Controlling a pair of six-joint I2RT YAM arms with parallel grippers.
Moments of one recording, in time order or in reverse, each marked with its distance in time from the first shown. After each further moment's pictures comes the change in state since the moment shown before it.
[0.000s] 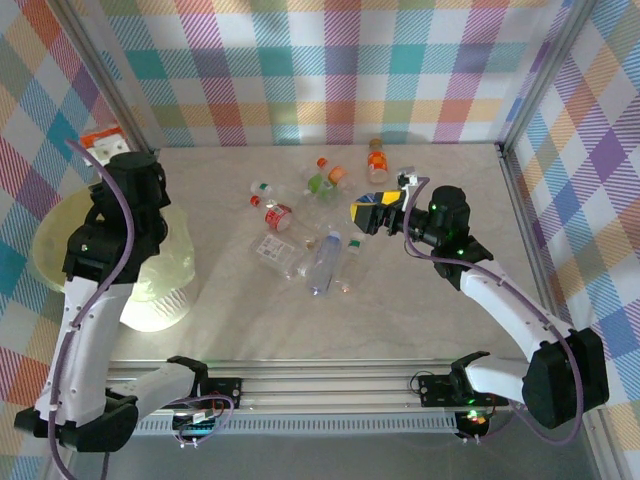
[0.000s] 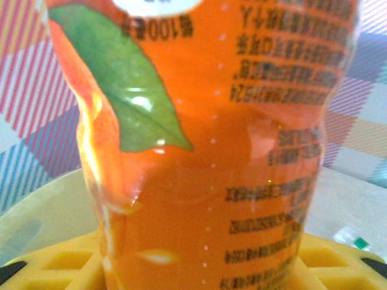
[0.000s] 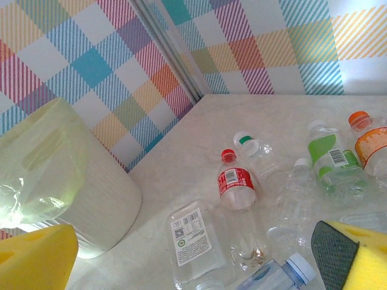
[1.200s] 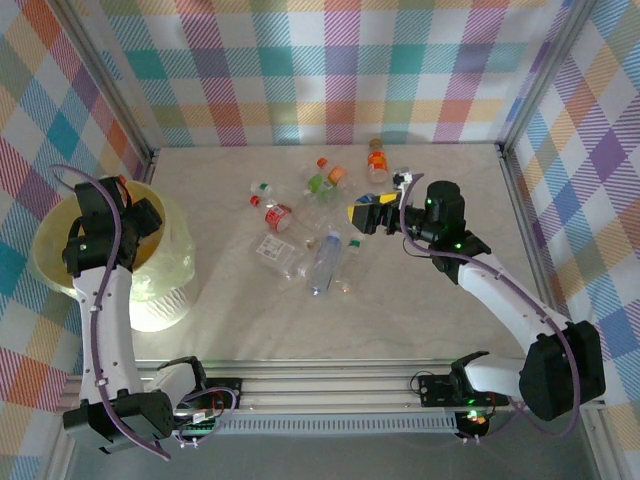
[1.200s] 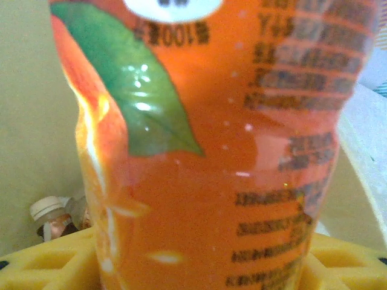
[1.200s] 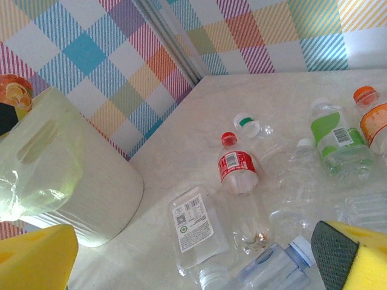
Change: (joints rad) left arm 0.505 -0.019 -0.329 0.057 0.694 0.002; right arm 0.000 0.044 0.047 -0.095 -0.031 0.007
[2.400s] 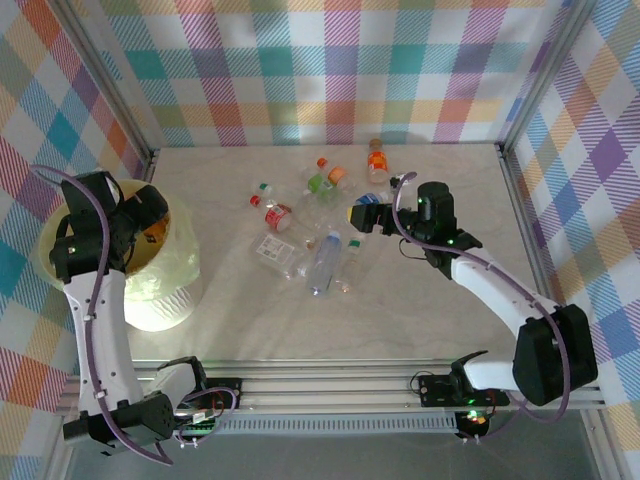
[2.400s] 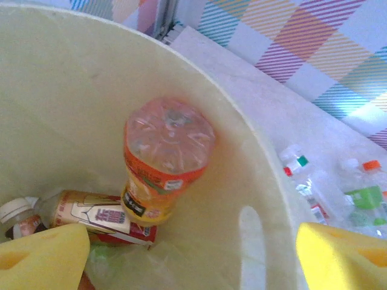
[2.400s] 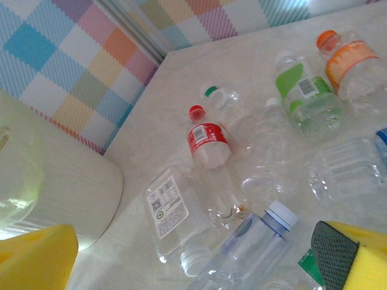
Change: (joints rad) left arm 0.003 -0.012 0.129 -0.083 0.118 -0.073; right arm 0.000 0.080 0.000 -0.045 0.092 0.079
